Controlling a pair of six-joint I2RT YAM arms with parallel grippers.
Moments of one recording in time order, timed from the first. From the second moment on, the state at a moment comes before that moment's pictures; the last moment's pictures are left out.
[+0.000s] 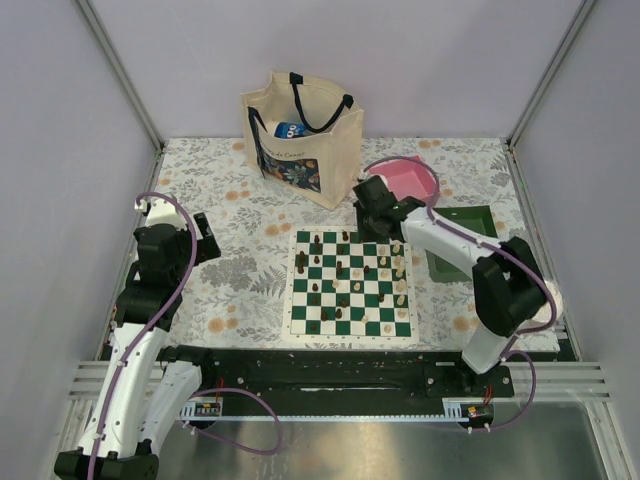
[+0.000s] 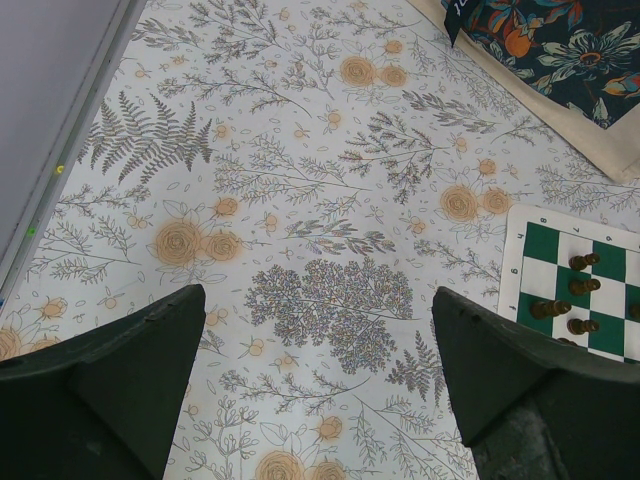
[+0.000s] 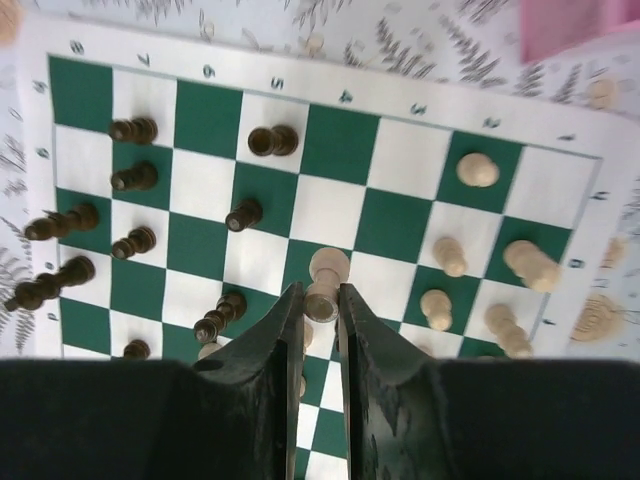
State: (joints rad) left arm -0.11 0.66 0.79 -0.57 -0.25 -0.24; right arm 0.63 1.75 1.26 -0.49 0.15 0.46
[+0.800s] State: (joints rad) left arm -0.11 0.66 0.79 -0.57 -0.25 -0.24; right arm 0.34 1.76 1.25 -0.48 0.16 0.46
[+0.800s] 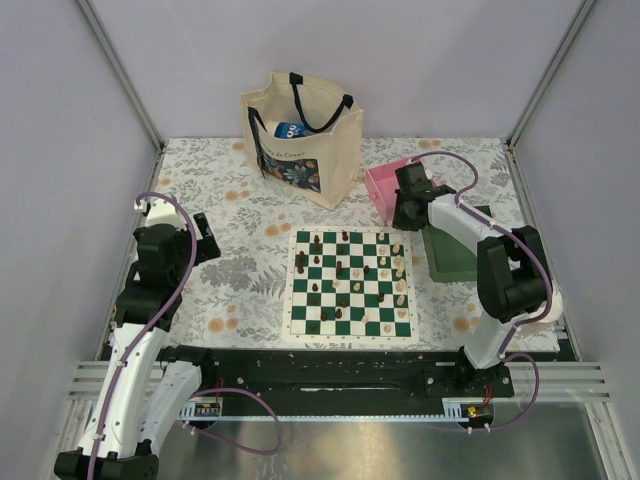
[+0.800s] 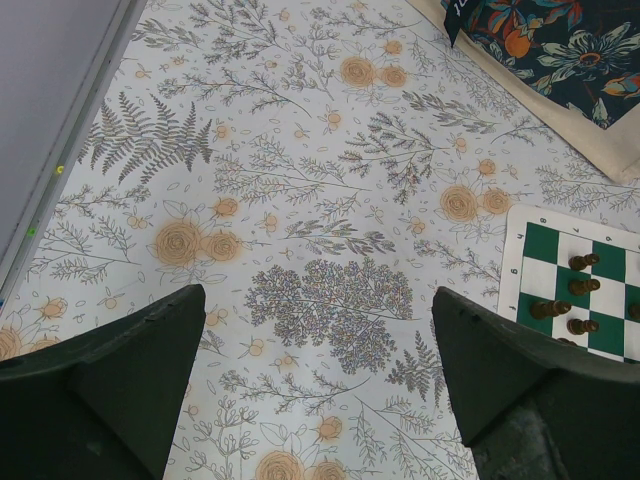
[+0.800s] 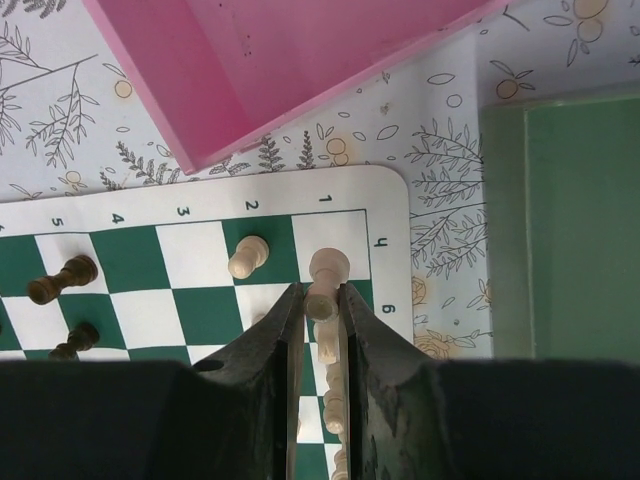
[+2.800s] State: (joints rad) left arm -0.10 0.66 0.79 -0.57 -0.25 -0.24; right arm 0.63 1.46 1.05 -0.43 0.04 0.51
